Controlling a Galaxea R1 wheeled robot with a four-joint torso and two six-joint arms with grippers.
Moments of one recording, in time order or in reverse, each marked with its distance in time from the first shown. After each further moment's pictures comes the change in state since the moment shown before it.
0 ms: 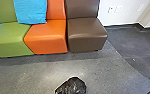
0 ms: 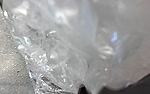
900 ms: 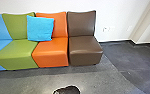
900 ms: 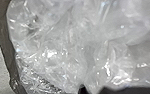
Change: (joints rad) left arm 0.062 -0.110 0.090 0.000 0.010 0.004; right arm -0.163 0.110 -0.146 0.001 0.100 -0.008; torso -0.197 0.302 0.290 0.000
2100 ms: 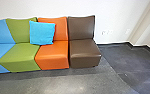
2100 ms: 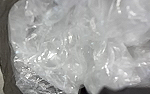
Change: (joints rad) left arm 0.172 -0.201 0.216 0.001 -0.014 0.174; right arm -0.228 0.169 -0.184 0.000 0.123 -0.092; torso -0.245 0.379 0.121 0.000
